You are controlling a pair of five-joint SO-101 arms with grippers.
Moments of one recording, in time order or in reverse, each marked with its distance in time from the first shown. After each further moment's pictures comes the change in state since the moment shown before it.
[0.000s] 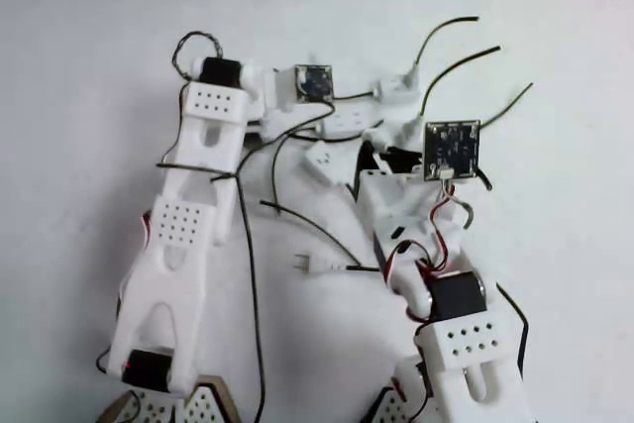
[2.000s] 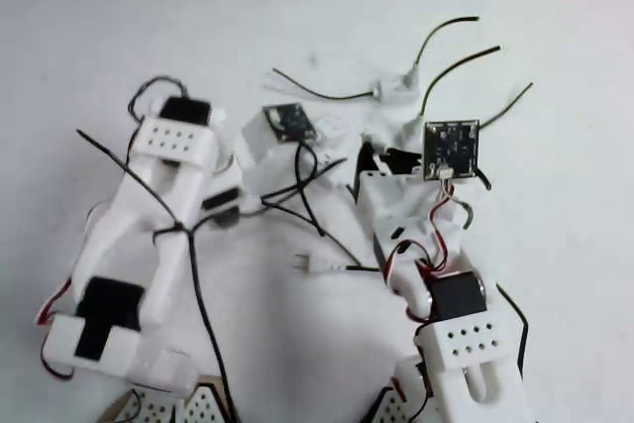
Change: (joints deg) left arm 1.1 -76.7 101.8 -4.6 23.6; right arm 0.0 0.0 0.0 0.7 0.0
